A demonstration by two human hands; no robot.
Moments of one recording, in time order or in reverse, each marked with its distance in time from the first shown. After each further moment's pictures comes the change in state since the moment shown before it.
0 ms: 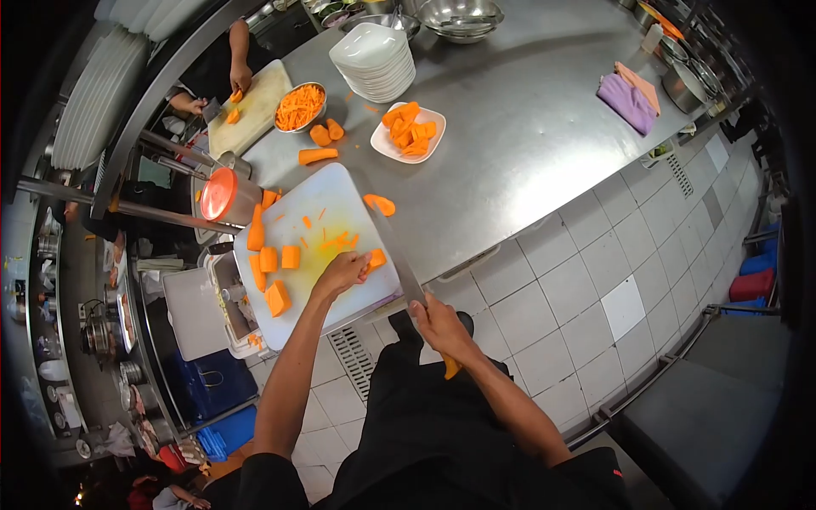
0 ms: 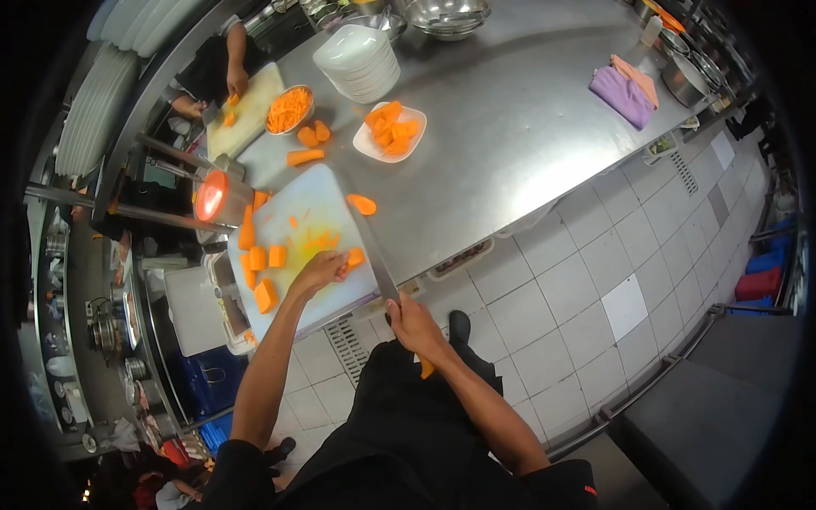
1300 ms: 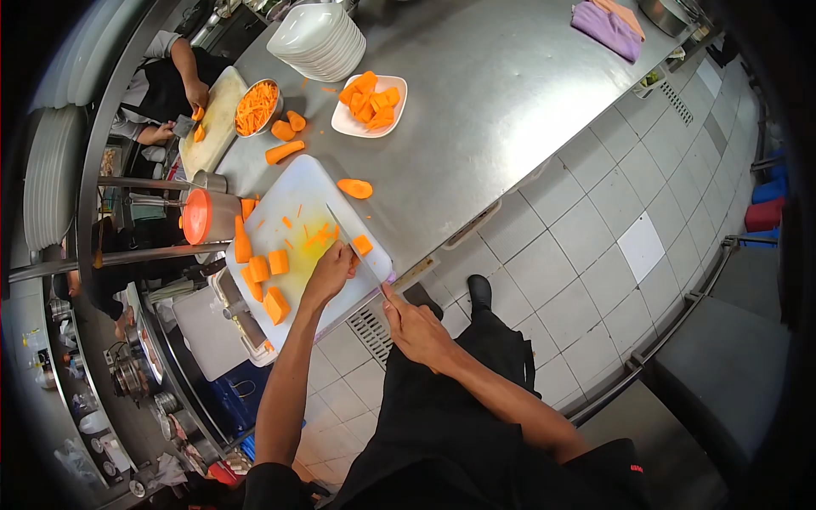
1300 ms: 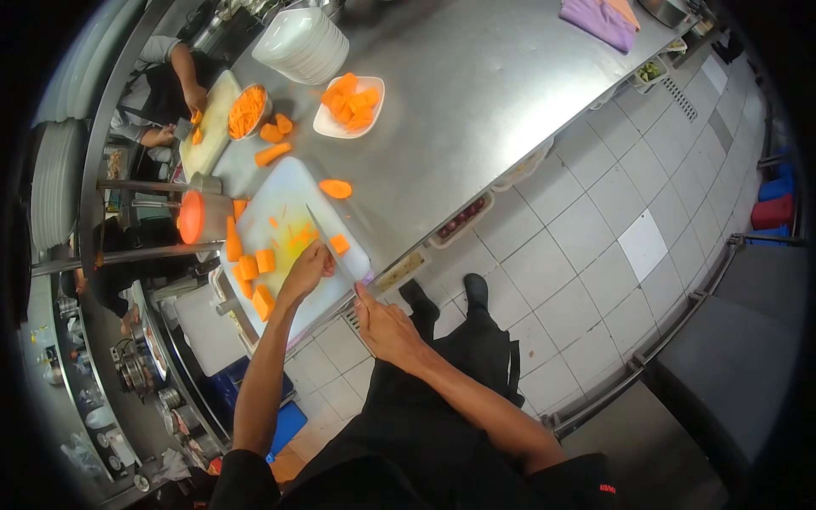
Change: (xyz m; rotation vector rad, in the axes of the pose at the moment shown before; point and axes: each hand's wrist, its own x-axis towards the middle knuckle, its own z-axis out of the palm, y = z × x) left_hand -0.012 0.007 0.010 0.191 0.078 0.043; right_hand -0.017 -0.034 0.033 0.068 0.059 0.014
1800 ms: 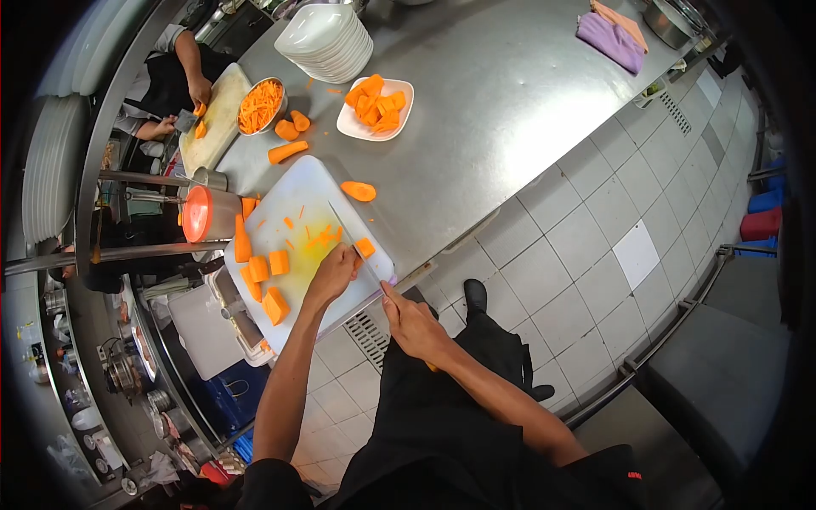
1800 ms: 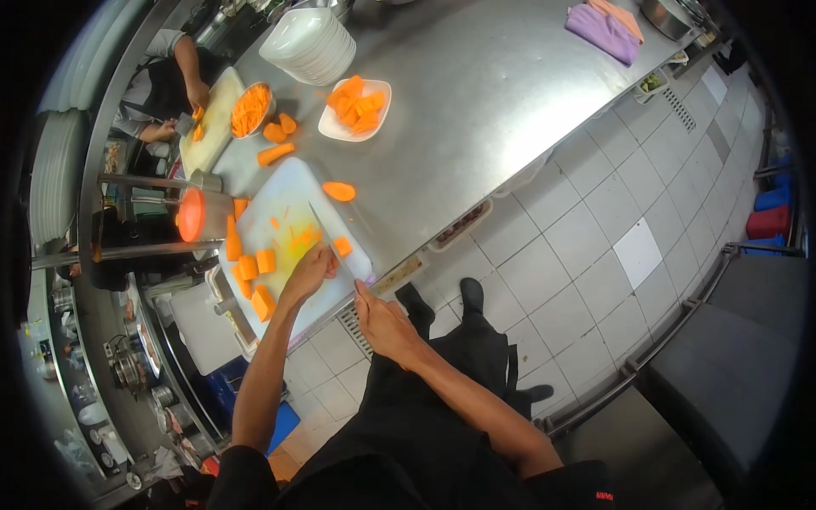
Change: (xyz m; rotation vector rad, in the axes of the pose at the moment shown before) left_hand 0.004 -0.006 -0.001 0.057 -0.006 0.013; right_hand 0.013 0.004 0.007 0.040 0.003 0.011
